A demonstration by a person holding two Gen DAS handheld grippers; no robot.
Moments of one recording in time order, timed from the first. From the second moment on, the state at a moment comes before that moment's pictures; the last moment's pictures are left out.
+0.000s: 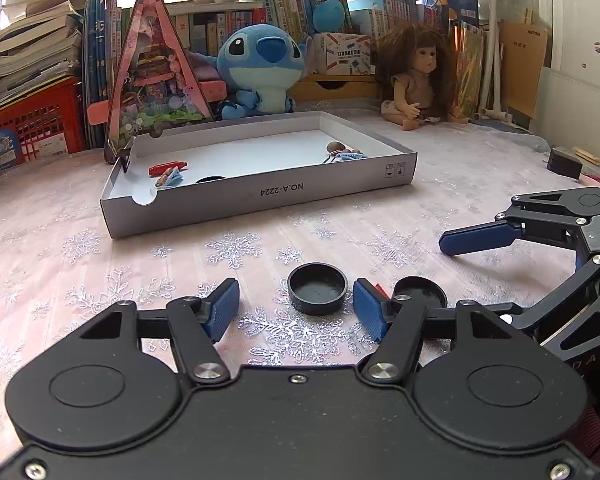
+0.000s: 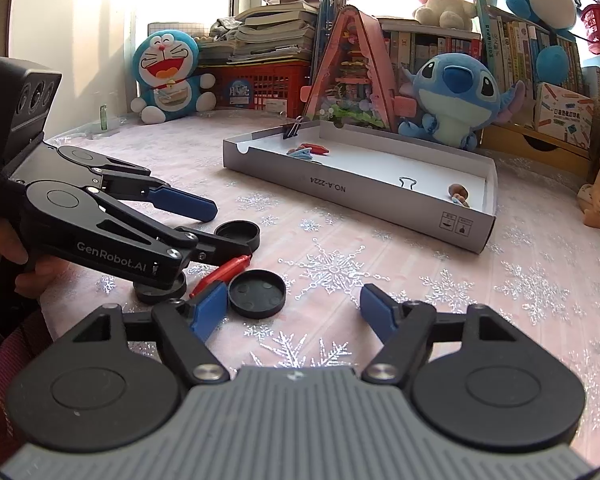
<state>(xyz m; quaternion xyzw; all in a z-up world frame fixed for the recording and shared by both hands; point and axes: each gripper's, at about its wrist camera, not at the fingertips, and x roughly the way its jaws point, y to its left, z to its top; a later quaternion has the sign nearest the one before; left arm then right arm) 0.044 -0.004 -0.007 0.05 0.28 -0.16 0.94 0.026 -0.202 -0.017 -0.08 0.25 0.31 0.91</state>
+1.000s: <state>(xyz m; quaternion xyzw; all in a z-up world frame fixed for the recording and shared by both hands) 0.044 -0.001 -0.011 0.03 0.28 -0.14 0.95 0.035 -0.204 -0.018 -0.06 0.27 0.26 0.93</state>
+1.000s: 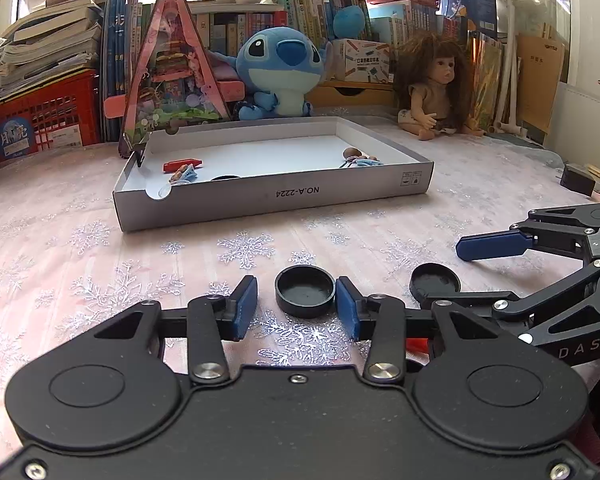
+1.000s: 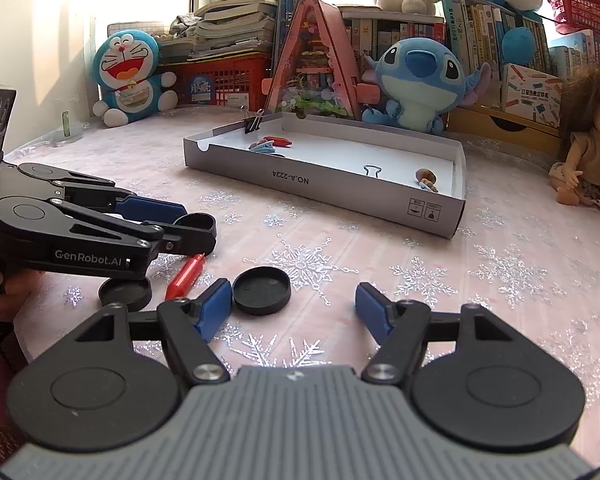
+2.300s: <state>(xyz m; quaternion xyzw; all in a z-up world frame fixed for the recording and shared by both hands) 0.042 -0.003 -0.010 0.03 0.28 -0.14 0.95 0.031 -0.204 -0.020 -0.07 0.25 0.26 0.93</state>
